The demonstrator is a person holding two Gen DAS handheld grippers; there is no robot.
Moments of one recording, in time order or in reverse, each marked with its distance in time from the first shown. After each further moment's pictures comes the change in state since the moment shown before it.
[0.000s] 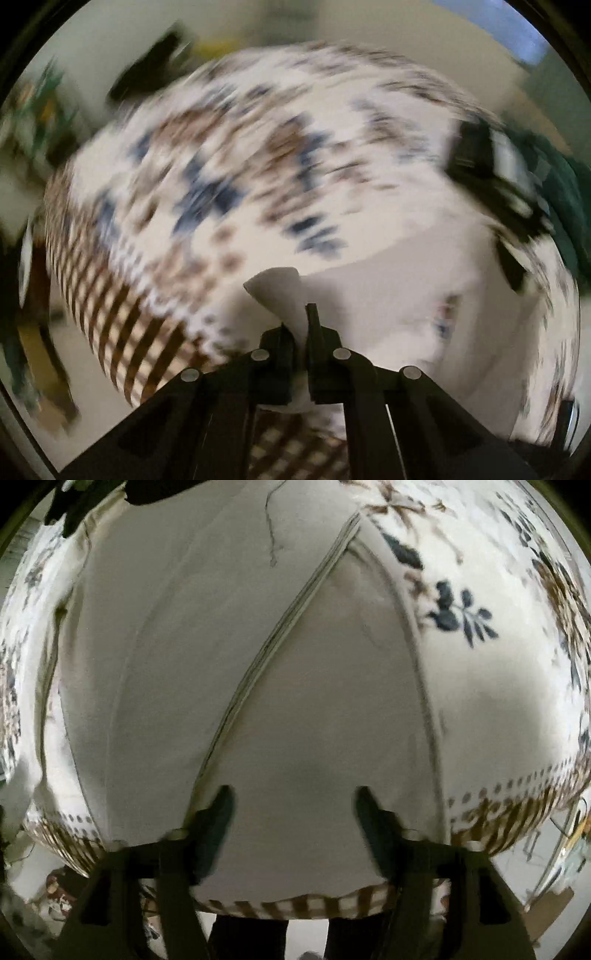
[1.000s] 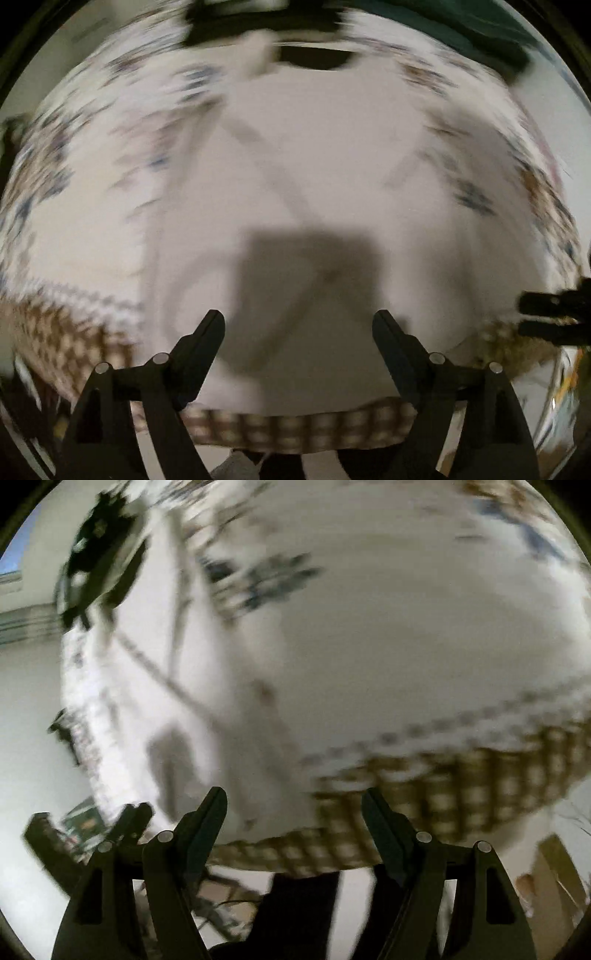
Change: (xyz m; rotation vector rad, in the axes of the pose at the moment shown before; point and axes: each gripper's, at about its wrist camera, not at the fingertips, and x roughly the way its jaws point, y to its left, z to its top) left arm 0.034 -0.244 -0.157 0.472 0.303 -0.080; right arm -0.071 -0.293 -0.045 0.181 0.039 0.454
